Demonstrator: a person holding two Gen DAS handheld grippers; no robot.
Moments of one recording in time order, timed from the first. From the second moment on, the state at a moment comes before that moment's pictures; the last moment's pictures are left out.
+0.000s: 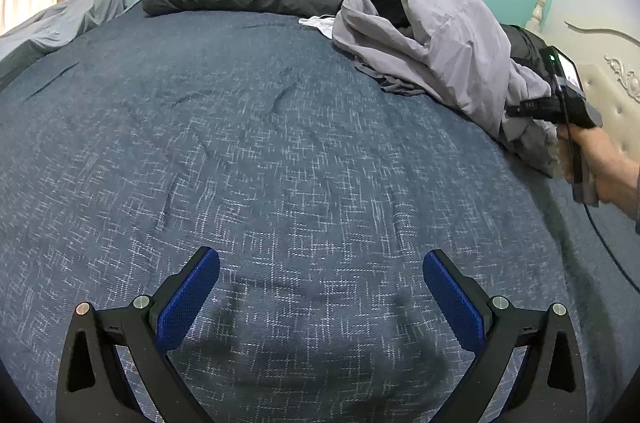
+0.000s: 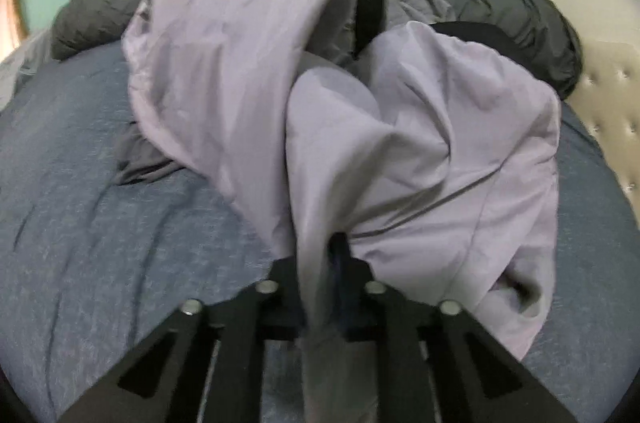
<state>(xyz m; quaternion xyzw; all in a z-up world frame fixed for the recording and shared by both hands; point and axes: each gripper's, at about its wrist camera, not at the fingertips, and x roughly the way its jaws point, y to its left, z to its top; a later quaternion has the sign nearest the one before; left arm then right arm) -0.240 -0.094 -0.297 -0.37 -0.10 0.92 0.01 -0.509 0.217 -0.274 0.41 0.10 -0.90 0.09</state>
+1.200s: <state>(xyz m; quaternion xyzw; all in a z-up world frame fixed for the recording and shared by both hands) -0.234 -0.105 -0.291 -0.37 -0.11 0.92 0.01 -0.437 0.275 -0.272 0.47 -0.01 -0.88 0.09</state>
